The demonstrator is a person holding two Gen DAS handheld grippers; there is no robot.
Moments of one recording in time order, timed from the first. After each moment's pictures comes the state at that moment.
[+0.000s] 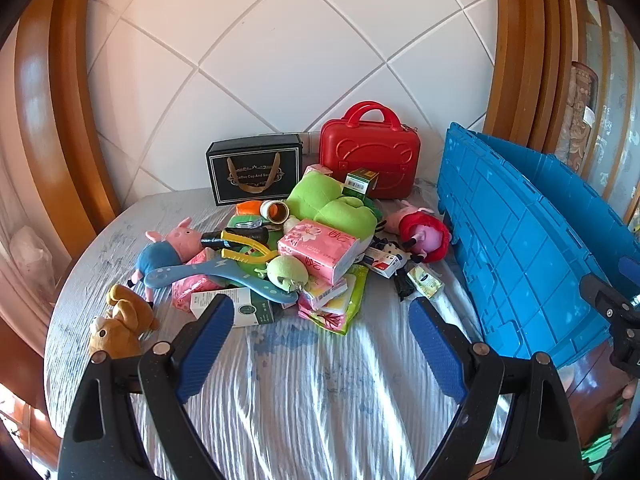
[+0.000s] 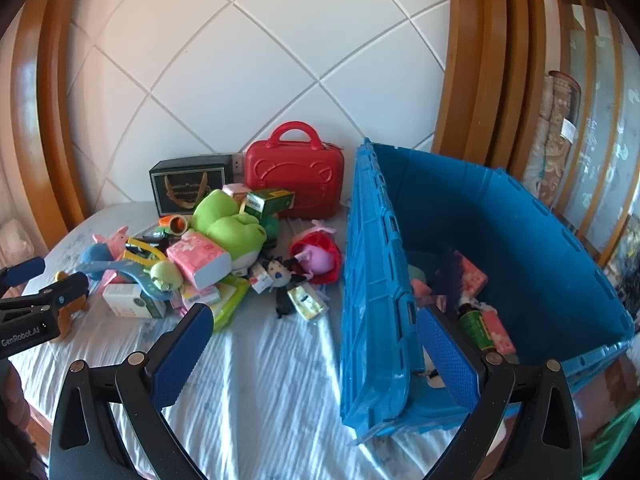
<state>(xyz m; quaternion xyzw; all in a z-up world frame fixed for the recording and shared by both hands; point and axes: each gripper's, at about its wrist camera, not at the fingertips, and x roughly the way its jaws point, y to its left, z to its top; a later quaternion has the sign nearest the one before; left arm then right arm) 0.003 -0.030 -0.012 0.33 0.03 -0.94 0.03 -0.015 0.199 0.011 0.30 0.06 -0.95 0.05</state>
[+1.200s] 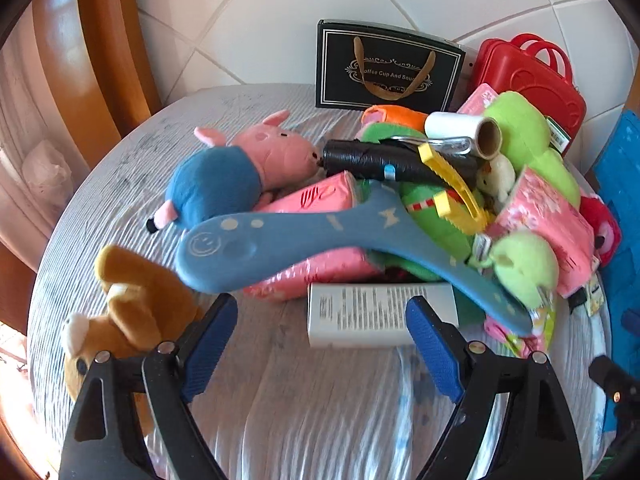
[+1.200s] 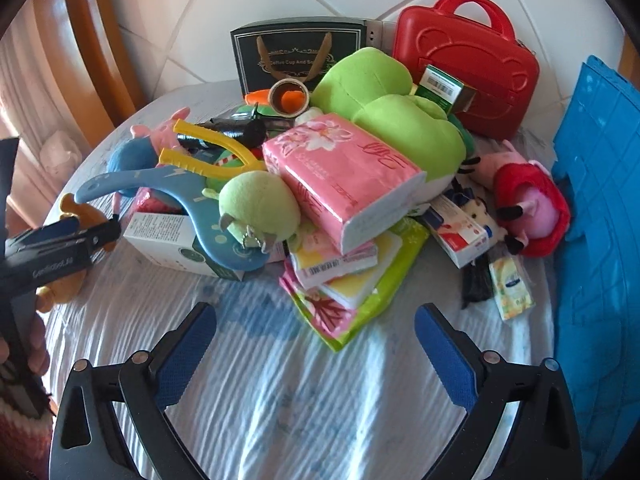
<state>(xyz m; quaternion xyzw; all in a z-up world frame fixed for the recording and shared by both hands) -0.160 -0.244 -0.192 0.46 0.09 -0.87 0.14 -0.183 -0.006 -0.166 0.47 0.10 -0.85 0.21</state>
